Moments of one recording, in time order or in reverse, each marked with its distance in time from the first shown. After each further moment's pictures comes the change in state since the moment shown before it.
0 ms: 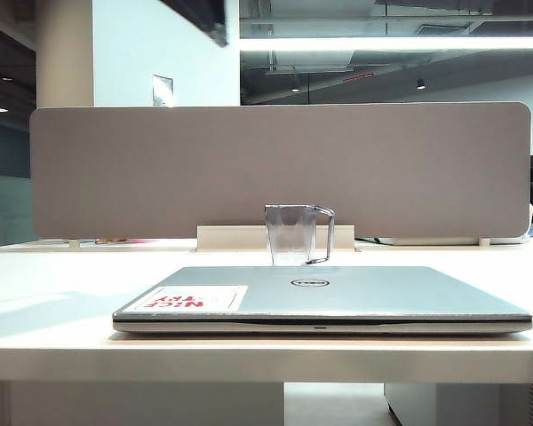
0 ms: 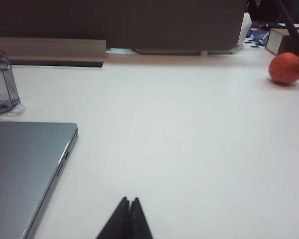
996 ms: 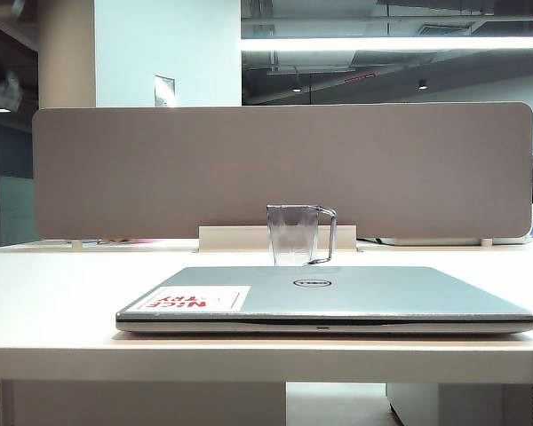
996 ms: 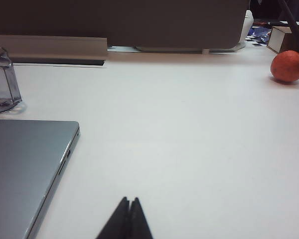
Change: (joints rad) left arm 0.112 -0.941 -1.225 0.592 -0.134 -0.101; right arm 0.000 0.000 0.000 -0.004 0.000 0.000
